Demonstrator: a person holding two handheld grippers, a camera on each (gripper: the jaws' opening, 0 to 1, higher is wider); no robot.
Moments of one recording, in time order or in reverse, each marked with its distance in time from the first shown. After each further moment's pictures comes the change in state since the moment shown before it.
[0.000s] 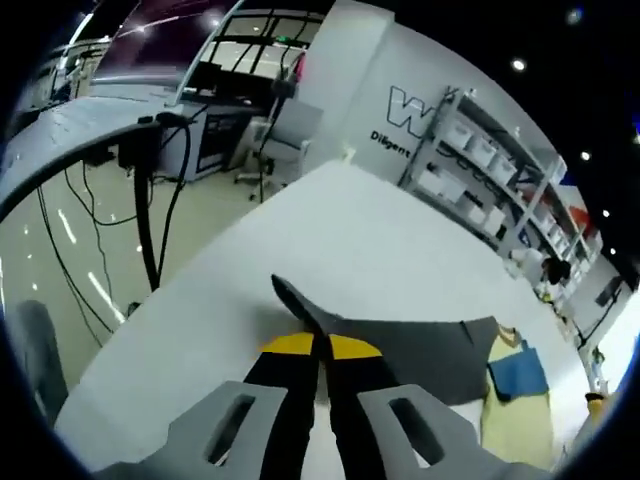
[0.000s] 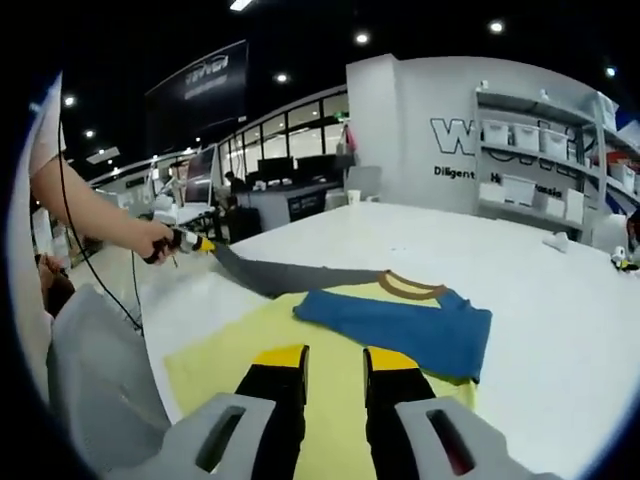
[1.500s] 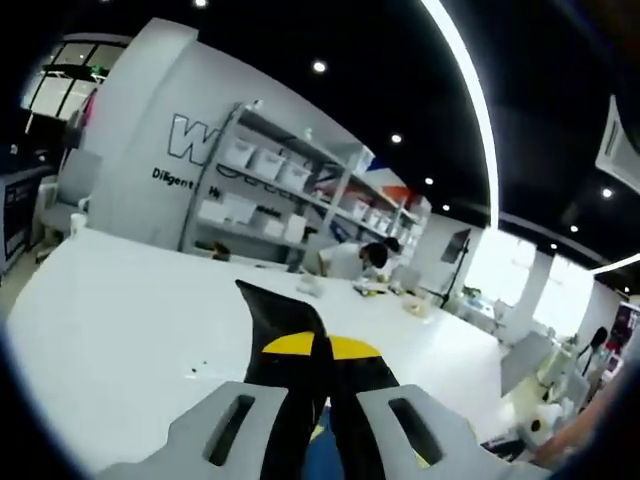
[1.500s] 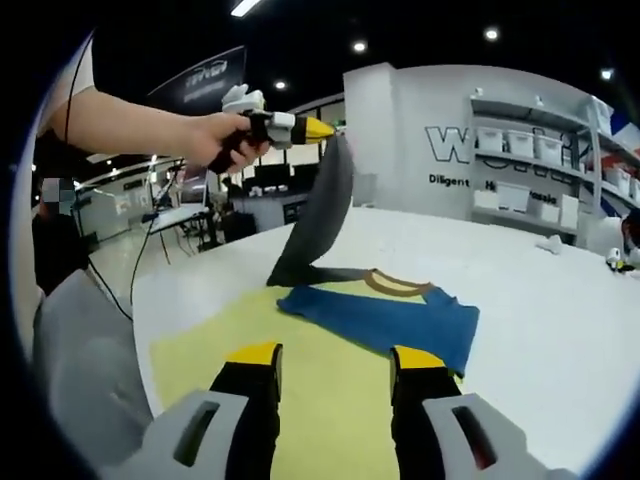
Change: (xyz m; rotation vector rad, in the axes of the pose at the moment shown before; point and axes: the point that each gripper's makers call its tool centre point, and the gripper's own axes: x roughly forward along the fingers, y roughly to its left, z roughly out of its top) left arm 0.025 -0.424 0.034 0.292 -0.023 -0.834; right arm -0.006 -0.022 -0.016 -0.031 -0.034 -0.021
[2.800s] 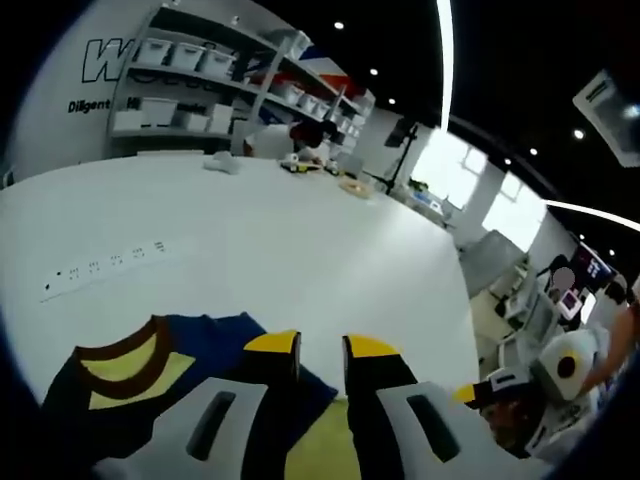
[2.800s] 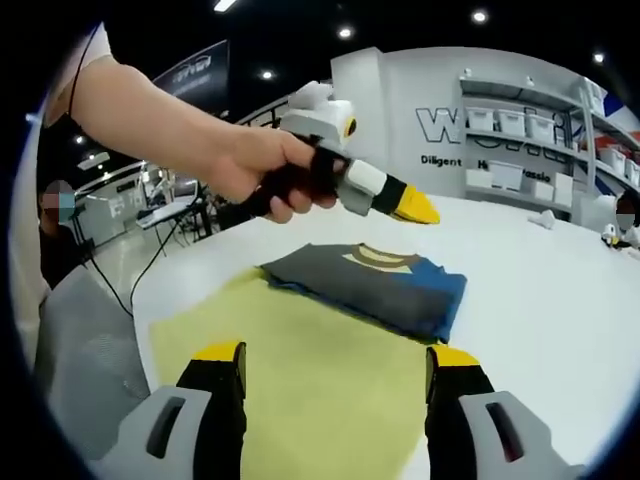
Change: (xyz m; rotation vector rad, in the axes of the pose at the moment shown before) left arm 0.098 -0.111 -0.196 0.058 0.461 -0.242; right arm -0.013 -0.018 -0.030 0.062 0.070 -0.008
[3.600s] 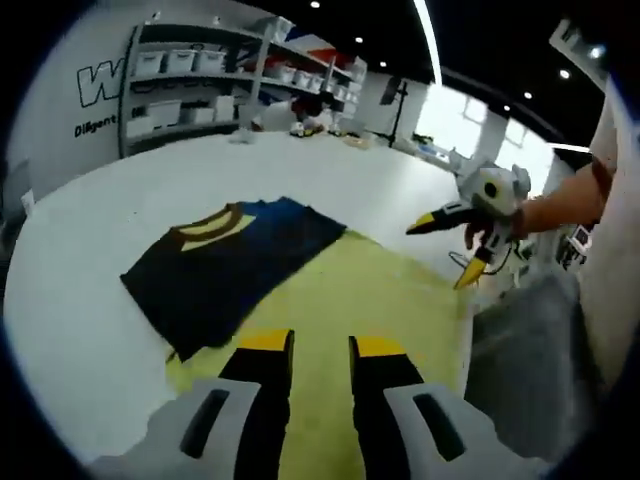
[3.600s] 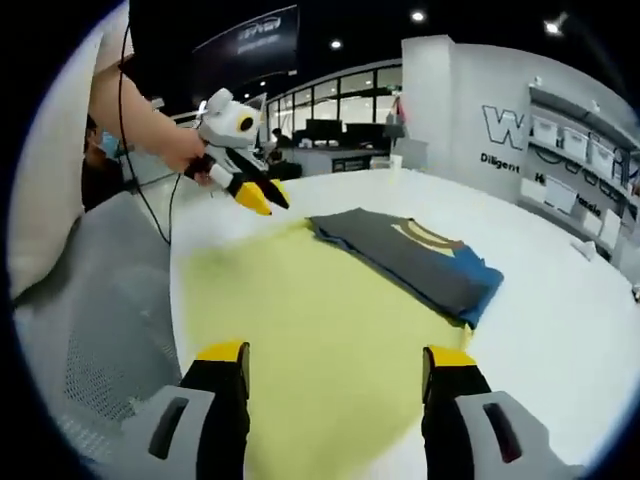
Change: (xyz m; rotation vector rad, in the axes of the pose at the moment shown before) left arm -0.215 0.009 -0.170 0.163 0.156 0.121; right arm -0.025 0.022 -0.044 -0.246 0.147 0.218
